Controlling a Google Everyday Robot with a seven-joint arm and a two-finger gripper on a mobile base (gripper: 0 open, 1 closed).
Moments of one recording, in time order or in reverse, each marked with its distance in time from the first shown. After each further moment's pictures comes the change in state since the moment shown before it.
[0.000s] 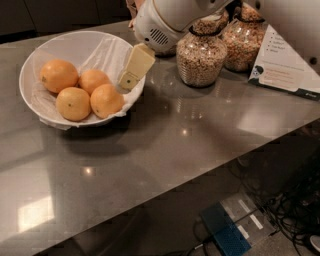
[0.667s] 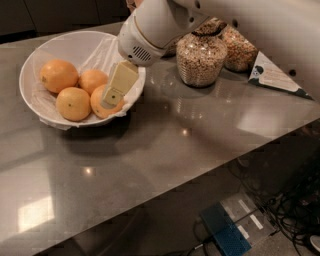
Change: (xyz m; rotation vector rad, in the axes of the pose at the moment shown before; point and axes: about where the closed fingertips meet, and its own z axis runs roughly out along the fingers) arm -0.012 0.029 0.034 -0.060 -0.026 -0.017
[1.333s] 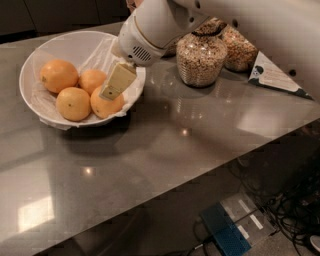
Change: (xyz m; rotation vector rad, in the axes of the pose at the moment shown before) arm 0.000 0.000 0.000 0.000 0.000 0.000
